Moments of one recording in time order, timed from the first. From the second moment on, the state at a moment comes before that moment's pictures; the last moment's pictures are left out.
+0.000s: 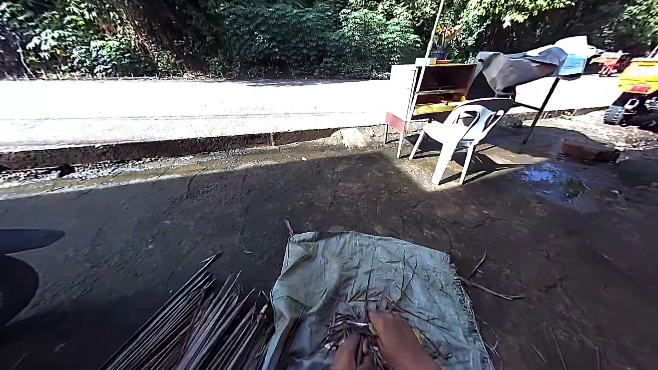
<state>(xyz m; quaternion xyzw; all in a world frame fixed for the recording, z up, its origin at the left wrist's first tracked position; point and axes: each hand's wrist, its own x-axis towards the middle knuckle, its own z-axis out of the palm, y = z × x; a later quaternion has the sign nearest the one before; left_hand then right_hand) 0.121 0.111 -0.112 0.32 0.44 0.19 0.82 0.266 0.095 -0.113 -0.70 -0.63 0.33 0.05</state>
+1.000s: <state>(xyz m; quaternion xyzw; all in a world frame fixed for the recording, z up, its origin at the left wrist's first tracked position) 0.091 0.113 -0.120 0.45 0.43 0.11 0.78 0.280 0.120 -0.122 -0.84 -0.49 0.23 -0.03</state>
